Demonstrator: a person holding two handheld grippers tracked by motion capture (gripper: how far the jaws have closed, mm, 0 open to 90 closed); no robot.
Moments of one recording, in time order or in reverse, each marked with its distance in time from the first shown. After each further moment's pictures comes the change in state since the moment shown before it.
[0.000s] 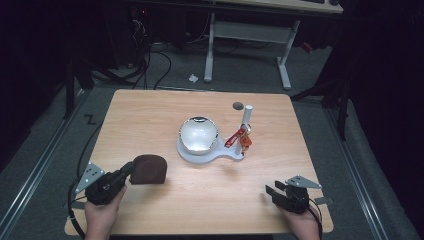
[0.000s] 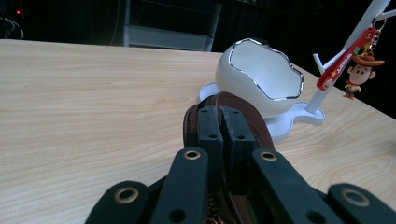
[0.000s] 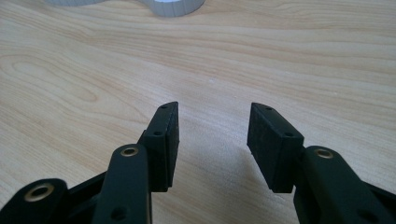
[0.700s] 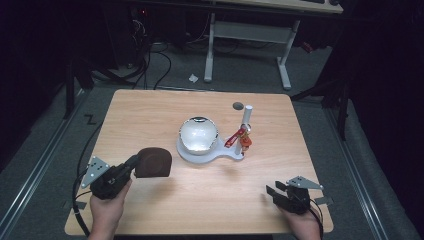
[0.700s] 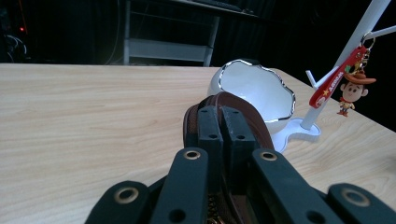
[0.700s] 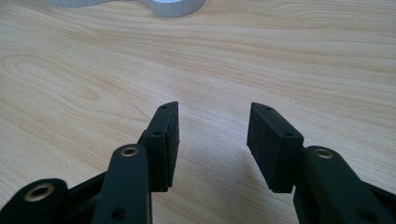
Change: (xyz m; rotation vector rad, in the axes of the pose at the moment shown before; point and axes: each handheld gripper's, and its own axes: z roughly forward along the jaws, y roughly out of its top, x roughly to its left) left arm -0.016 0.021 0.012 -0.037 0.003 0.020; right arm -0.002 -0.002 -0.002 -0.004 0.007 0.000
